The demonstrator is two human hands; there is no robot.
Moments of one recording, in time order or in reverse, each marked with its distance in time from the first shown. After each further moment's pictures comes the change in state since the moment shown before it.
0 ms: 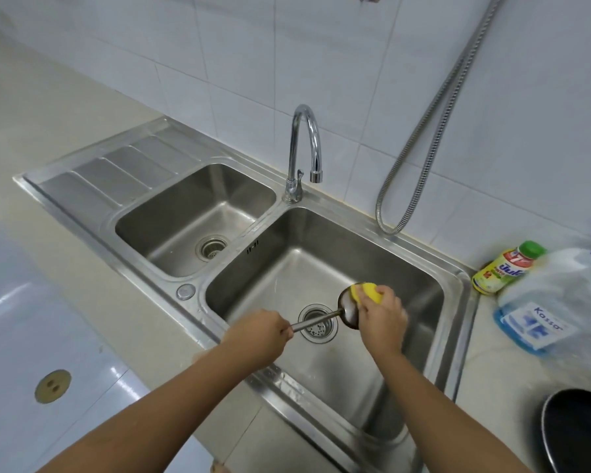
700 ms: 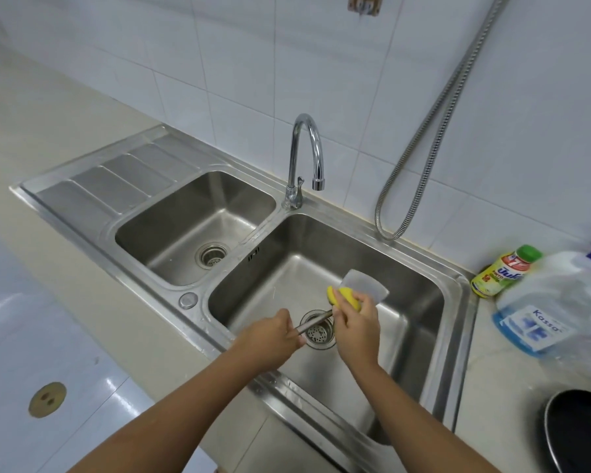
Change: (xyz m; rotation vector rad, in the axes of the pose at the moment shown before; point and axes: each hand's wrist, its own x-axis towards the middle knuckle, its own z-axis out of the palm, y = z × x) left_hand 0.006 -0.002 0.003 -0.186 -0.016 -0.095; right_hand -0.022 -0.057 -0.005 0.427 -0.047 0.054
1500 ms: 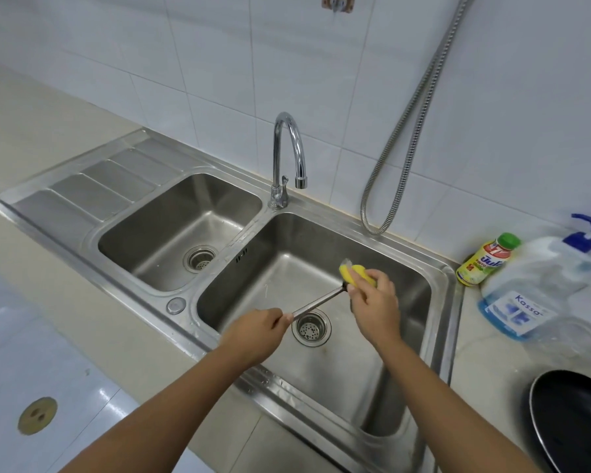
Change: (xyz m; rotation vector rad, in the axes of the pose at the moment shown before) left_hand 0.007 -0.004 -0.003 0.080 0.090 0.162; right_hand 0.033 0.012 -0.049 -0.090 0.052 -0.023
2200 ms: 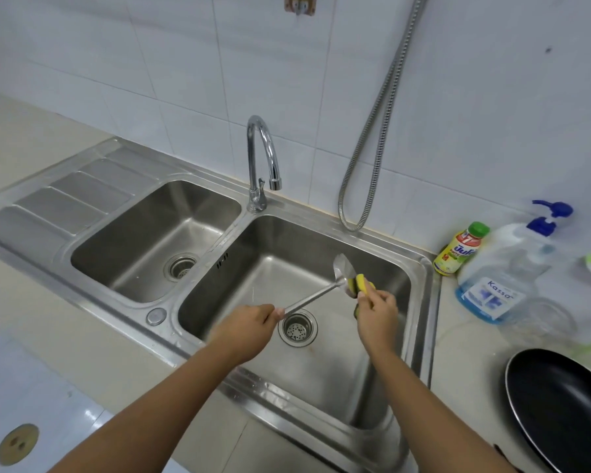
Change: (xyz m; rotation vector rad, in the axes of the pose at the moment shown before) left_hand 0.011 0.012 -0.004 0.041 0.016 0.076; right_hand -0.018 0.037 0.001 0.213 0.119 0.390
